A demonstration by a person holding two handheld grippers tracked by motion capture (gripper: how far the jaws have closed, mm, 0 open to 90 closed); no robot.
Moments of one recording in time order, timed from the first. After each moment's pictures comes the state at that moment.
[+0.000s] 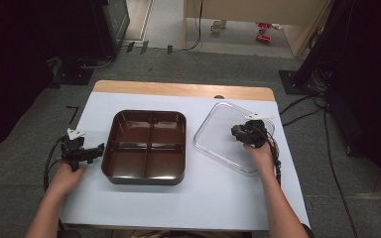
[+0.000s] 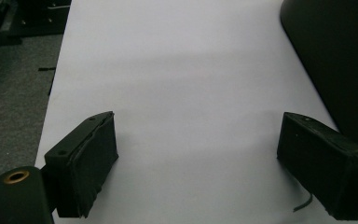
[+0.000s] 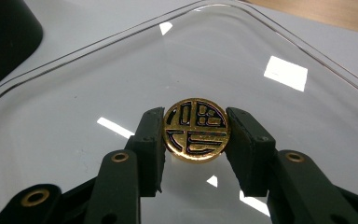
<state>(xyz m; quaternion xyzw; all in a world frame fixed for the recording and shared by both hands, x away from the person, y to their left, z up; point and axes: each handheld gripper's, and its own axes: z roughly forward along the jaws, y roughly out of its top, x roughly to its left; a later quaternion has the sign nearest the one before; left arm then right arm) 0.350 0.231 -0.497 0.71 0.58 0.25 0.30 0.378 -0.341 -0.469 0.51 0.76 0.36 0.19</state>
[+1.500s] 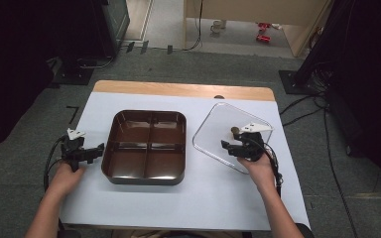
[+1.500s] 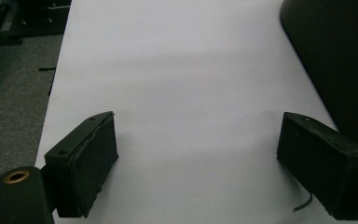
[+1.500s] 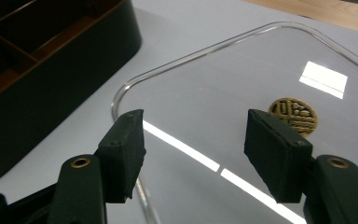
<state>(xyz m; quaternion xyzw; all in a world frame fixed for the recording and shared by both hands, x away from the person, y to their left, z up) 0.350 0.231 -0.496 0.71 0.58 0.25 0.30 0.322 -0.311 -0.444 0.47 0.77 0.41 0.16</state>
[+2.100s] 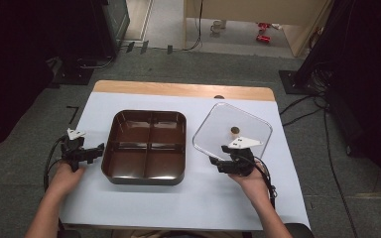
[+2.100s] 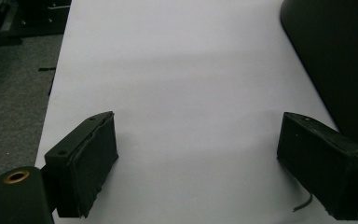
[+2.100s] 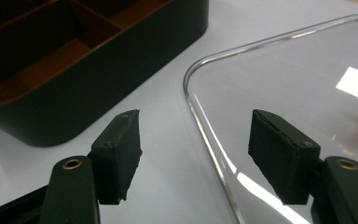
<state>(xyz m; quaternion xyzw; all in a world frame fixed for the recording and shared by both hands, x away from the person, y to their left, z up) 0.350 0.231 -0.496 0.71 0.58 0.25 0.30 0.286 -0.279 -0.454 0.41 0.80 0.42 0.14</state>
